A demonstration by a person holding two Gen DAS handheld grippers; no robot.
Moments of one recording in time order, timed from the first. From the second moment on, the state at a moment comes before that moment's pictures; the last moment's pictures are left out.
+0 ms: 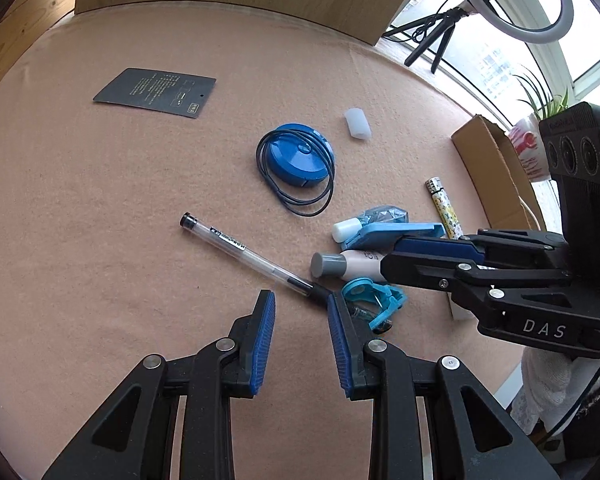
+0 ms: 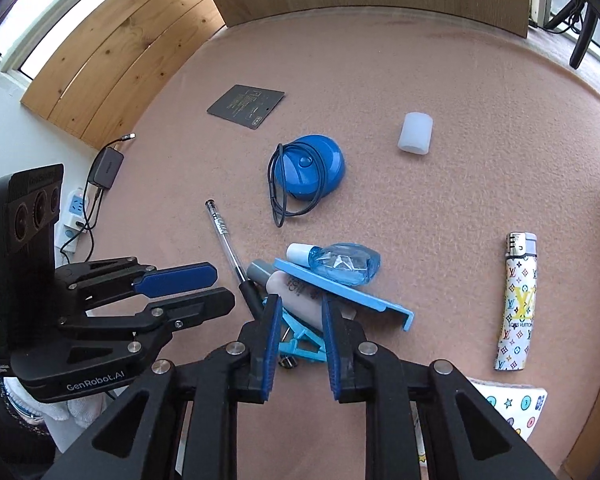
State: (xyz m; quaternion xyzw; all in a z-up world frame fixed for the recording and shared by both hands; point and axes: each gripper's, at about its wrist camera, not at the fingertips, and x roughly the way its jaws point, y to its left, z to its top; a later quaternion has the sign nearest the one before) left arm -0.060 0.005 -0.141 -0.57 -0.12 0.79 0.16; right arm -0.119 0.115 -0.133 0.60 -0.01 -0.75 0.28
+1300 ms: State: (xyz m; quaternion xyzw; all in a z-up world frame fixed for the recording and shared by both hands) left arm -0.096 0.041 -0.147 -0.59 -0.04 0.80 0.10; right arm -0.109 0.129 -0.148 0.61 0.04 -0.75 0.23
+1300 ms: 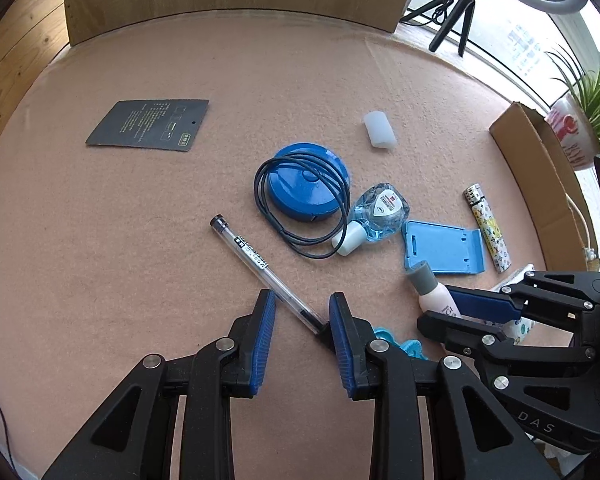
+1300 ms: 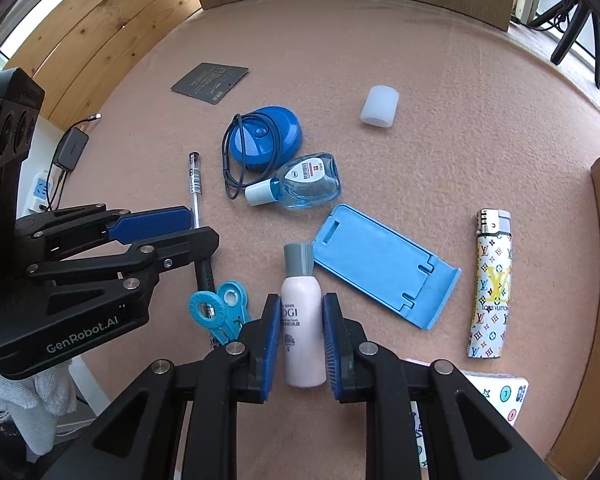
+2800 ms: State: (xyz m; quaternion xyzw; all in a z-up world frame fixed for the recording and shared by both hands) left arm -0.038 -0.020 -0.111 -0.54 -0.18 0.82 0.06; right arm -0.084 0.171 -0.126 0.59 -0.02 -0.78 0.21
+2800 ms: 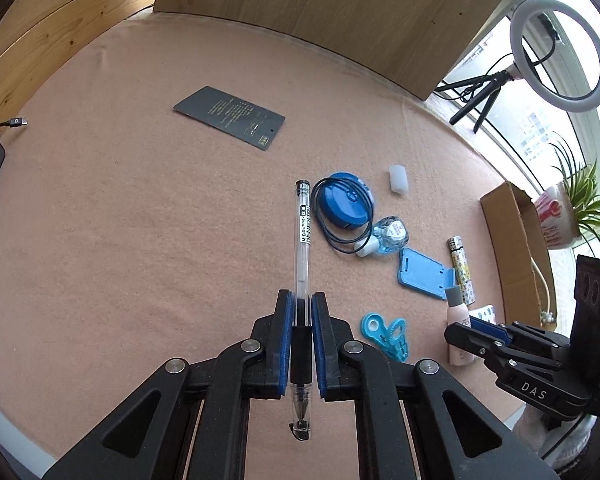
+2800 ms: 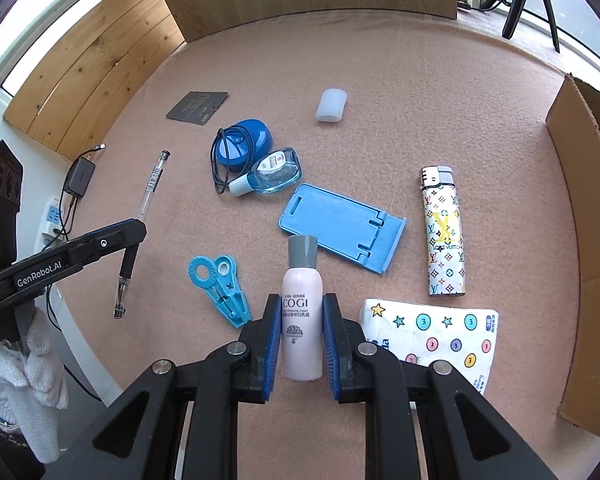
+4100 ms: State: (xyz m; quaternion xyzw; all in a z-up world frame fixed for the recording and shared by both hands) left arm -0.149 0.341 -0.053 -0.52 -0.06 0.80 0.31; right arm -0.063 0.431 -0.069 0.50 -0.15 -0.85 -0.01
